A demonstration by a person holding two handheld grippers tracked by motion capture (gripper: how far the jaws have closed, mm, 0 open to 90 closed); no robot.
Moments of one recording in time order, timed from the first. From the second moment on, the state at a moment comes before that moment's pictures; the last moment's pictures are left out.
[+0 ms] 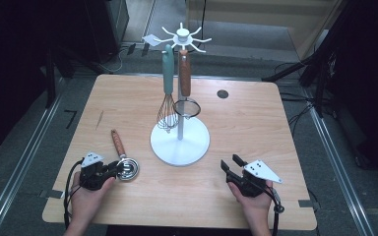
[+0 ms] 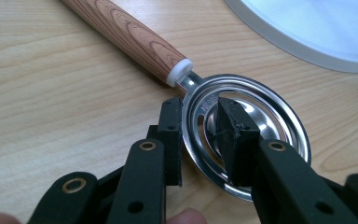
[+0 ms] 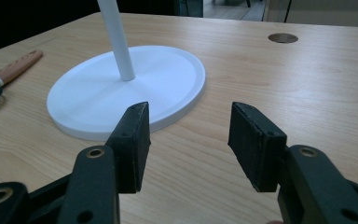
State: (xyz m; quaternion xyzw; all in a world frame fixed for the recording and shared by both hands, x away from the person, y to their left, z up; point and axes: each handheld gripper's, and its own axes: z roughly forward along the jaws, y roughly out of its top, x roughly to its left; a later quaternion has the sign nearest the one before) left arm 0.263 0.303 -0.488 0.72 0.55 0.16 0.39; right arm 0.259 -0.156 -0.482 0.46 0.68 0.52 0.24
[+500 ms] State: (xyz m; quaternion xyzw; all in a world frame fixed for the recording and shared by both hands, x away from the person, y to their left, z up) left arm 0.244 0.281 -0.488 0.71 0.57 0.18 0.37; right arm 0.251 -0.136 -0.473 0.44 0.71 0.51 0.21
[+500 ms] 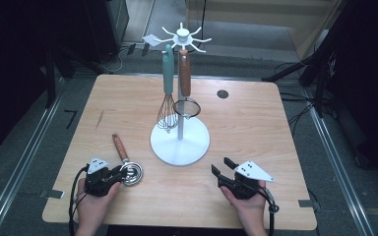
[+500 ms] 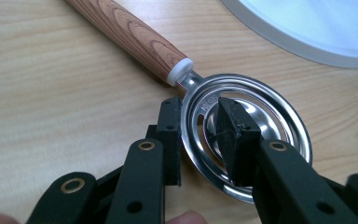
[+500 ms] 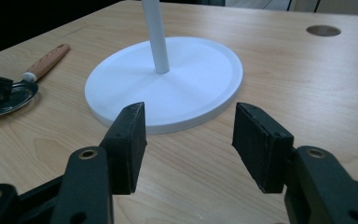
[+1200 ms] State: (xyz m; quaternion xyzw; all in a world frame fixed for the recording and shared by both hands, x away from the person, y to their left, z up) left arm 0.219 0.249 -0.488 0.73 0.54 0.19 0.38; right arm 0.226 -0.101 -0.485 0.39 0.71 0.55 0.18
